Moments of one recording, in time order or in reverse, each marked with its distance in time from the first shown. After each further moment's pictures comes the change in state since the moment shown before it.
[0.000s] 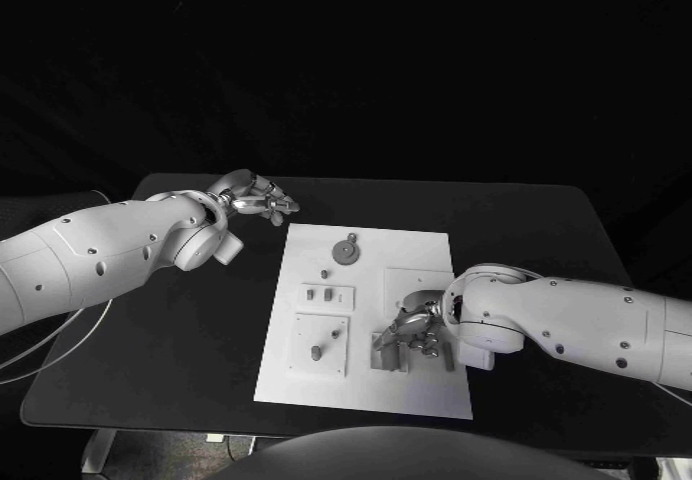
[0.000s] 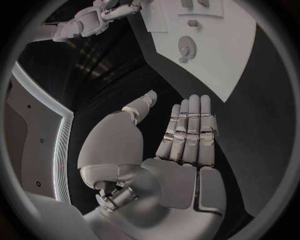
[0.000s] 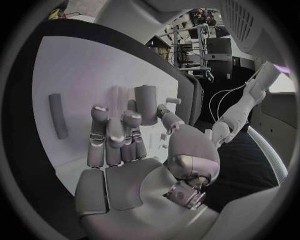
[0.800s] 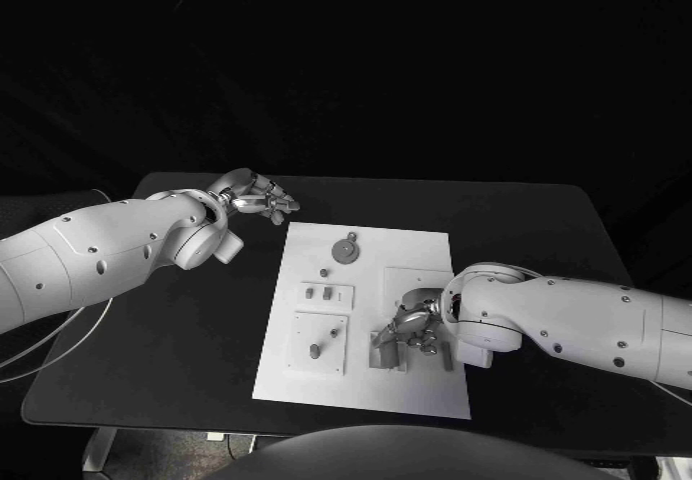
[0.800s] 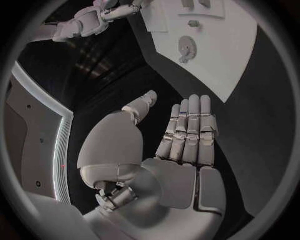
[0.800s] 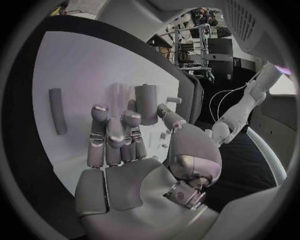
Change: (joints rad) left arm 0.000 0.001 0.000 -0.001 0.000 0.000 -0.001; left_hand 0.000 0.000 0.000 0.000 0.000 0.000 0.000 0.000 0.000 0.000 0.000 0.000 0.000 0.000 0.000 0.000 0.002 -0.004 0.000 0.000 0.000 0.001; right arm 0.000 0.007 -0.001 -0.005 -0.014 -0.013 0.004; right_hand -0.011 -0.044 0.053 0.049 0.001 -0.009 0.008 -0.011 0.012 -0.011 0.004 -0.004 0.007 -0.022 0.000 -0.005 0.000 0.000 -0.002 0.002 -0.004 0.000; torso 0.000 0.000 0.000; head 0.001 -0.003
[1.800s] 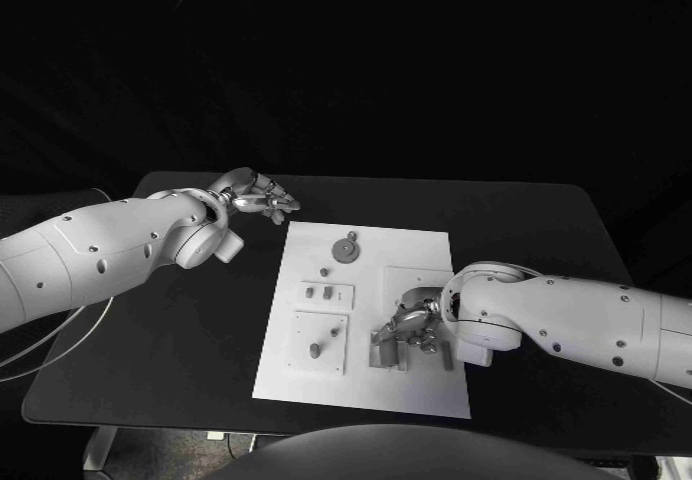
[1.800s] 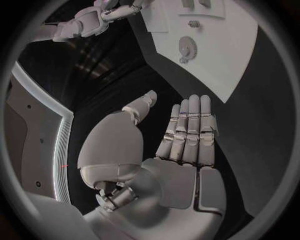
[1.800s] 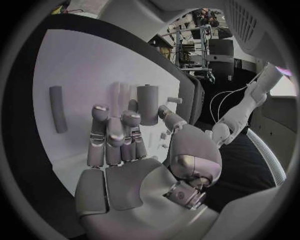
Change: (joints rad) left arm 0.000 0.001 0.000 0.000 0.000 0.001 -0.001; left_hand 0.000 0.000 0.000 0.000 0.000 0.000 0.000 0.000 0.000 -0.004 0.004 -0.004 0.001 0.000 0.000 -0.004 0.002 0.011 0.000 0.000 0.000 0.000; right arm 0.001 0.004 0.000 -0.003 -0.011 0.005 -0.001; right_hand -0.032 -0.022 -0.007 0.020 0.000 -0.006 0.002 -0.006 0.006 -0.011 0.003 0.000 0.001 -0.016 0.001 -0.004 -0.016 0.000 -0.013 -0.002 0.000 0.000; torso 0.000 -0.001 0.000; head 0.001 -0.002
